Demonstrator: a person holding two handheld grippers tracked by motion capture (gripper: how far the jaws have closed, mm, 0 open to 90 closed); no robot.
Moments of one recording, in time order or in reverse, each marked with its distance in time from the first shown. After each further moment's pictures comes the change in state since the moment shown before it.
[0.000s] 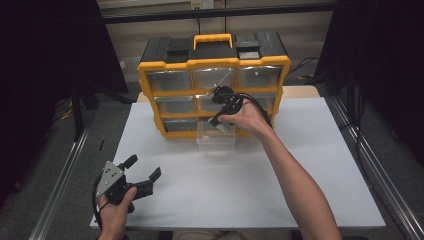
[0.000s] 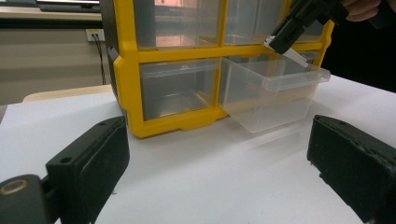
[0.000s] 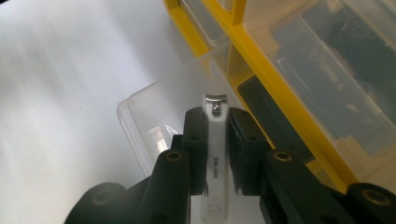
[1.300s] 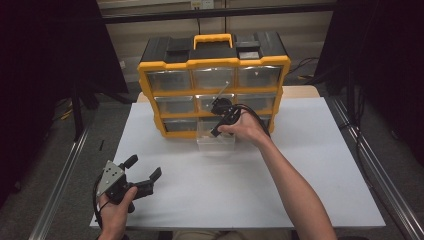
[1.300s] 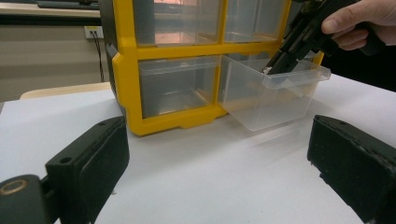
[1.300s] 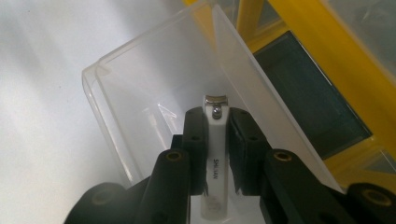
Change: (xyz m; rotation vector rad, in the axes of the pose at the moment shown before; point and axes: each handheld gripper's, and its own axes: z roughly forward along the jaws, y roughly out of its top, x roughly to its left) left arm 0.001 -0.001 0.002 0.005 0.007 -0.012; right arm -0.001 -0.019 0.034 0.099 0.009 0.031
